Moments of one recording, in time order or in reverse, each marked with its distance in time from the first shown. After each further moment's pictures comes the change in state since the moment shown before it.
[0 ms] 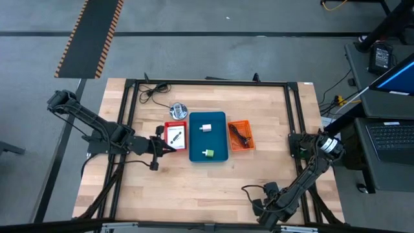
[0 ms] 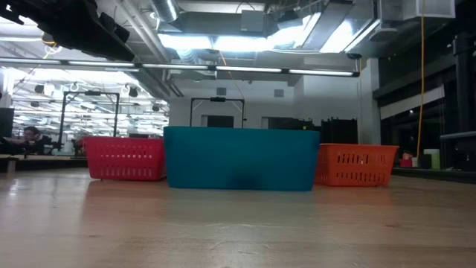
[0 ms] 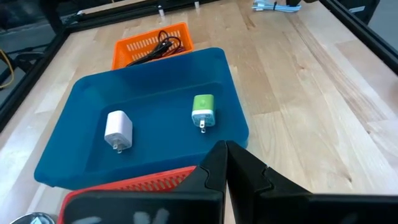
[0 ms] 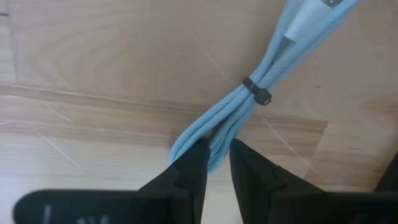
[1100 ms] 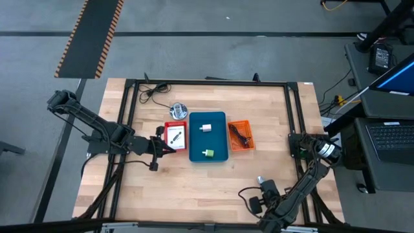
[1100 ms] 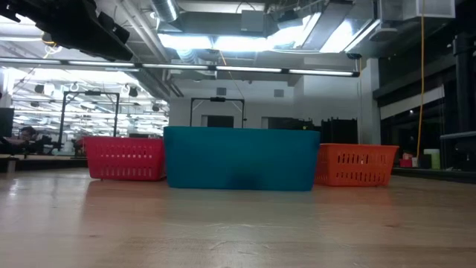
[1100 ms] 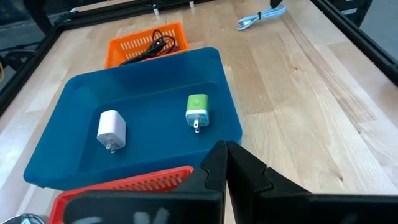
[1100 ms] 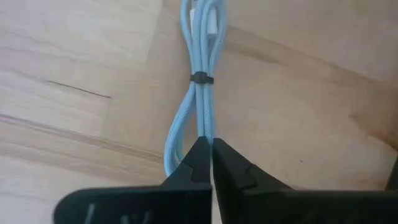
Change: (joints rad) left arm 0.000 0.000 0.000 0.001 0.022 -0.011; right arm 0.020 0.022 0.196 -0.327 0.246 -0.089
